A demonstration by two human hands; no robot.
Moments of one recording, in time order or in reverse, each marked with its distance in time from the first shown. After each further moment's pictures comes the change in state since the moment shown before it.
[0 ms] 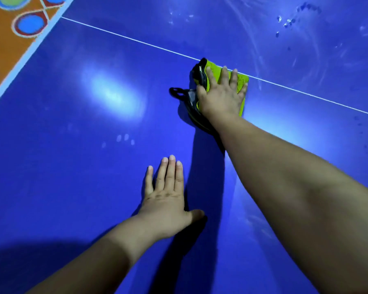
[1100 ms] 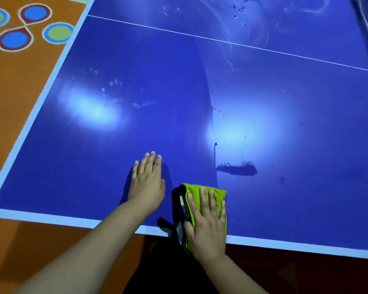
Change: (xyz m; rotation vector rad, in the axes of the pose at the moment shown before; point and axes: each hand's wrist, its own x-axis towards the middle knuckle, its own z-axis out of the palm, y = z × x) left_hand -0.245 -0.123 0.074 -0.035 0.238 0.084; right_hand -0.593 -0.056 0.062 -0.024 -0.050 -0.019
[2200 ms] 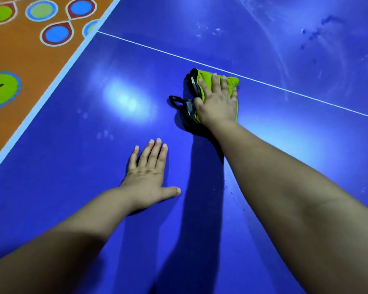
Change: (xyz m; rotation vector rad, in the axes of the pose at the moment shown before) left_hand 0.285 -0.016 -0.042 0.174 -0.158 -0.046; right_hand 0.579 -0.003 -0.085 0.051 0.034 -0.168
